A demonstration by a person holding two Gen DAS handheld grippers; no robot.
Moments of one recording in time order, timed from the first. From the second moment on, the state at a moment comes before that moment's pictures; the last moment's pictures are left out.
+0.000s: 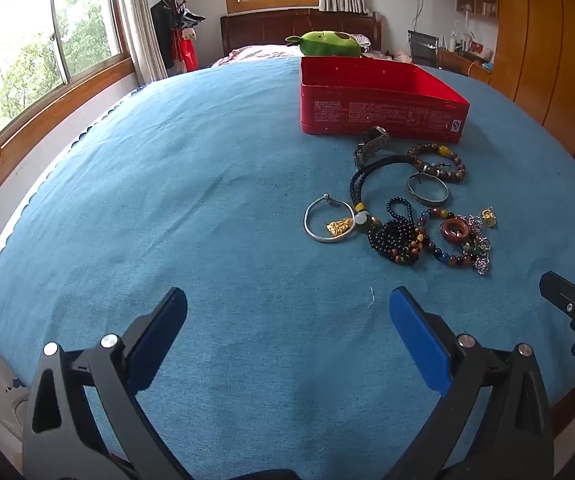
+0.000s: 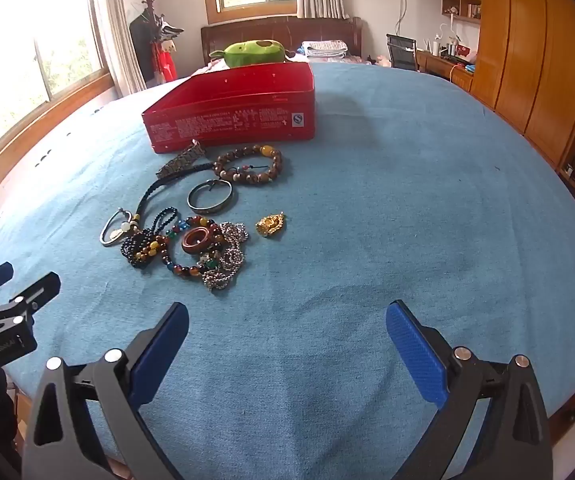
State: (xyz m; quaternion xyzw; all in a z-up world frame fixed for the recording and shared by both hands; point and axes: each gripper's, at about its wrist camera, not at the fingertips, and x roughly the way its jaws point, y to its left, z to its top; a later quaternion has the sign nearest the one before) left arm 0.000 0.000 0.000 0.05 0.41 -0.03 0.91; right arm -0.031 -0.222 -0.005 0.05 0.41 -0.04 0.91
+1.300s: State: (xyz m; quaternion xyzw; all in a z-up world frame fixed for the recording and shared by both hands) left arm -0.001 0.001 0.004 0.05 0.40 -0.02 0.91; right arm -0.029 -0.223 -0.007 0.06 0.42 -0.04 0.91
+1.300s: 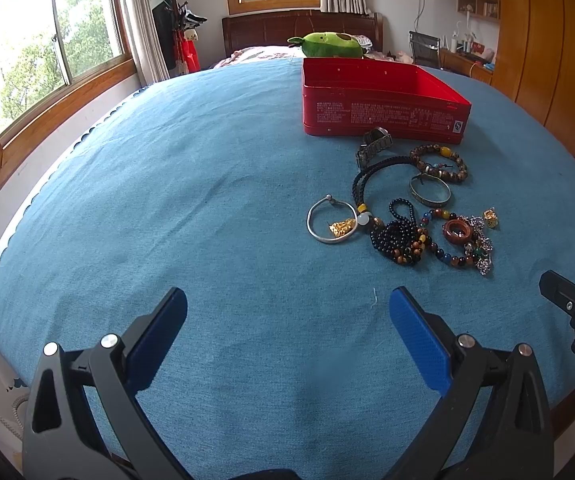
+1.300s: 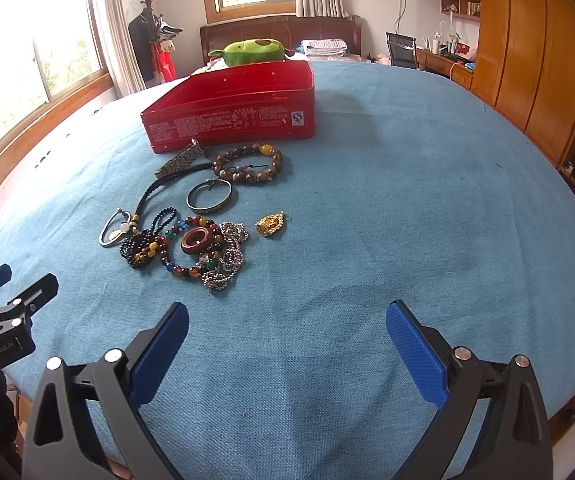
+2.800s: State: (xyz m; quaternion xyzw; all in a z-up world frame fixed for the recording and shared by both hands) left arm 0.001 0.003 0.003 0.05 0.40 -0.02 0.91; right arm -0.028 -0.223 -0.007 0.06 0.42 -0.04 0.91
